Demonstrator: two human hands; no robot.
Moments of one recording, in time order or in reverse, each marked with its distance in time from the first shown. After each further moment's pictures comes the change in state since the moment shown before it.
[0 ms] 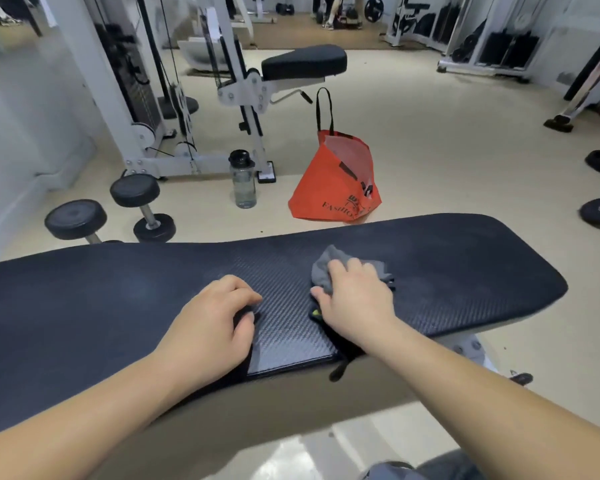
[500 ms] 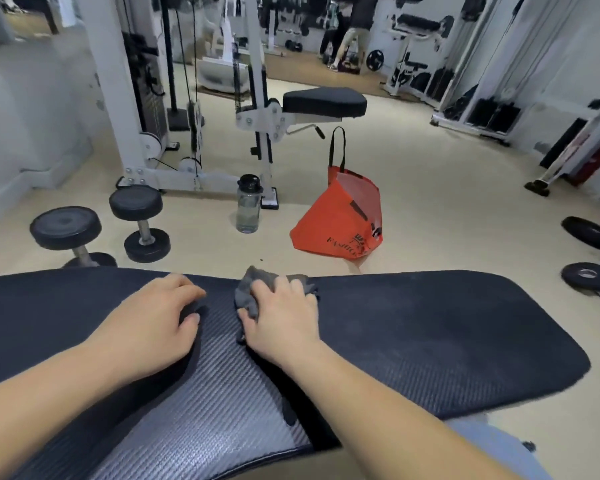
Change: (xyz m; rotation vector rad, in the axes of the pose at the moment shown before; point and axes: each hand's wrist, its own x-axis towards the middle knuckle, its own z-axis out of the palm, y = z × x) left_hand 0.040 -0.124 -0.057 0.160 -0.017 -0.115; right_hand 0.065 -0.143 0.035 0.006 -0.005 -0.178
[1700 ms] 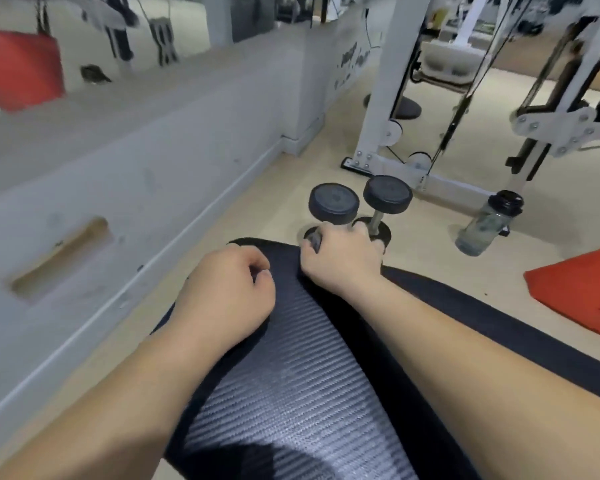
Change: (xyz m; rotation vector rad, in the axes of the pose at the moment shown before) left_hand -0.133 -0.295 -0.109 -0.245 0.360 -0.743; right_hand 0.132 -0.407 0.085 0.106 -0.175 -0.275
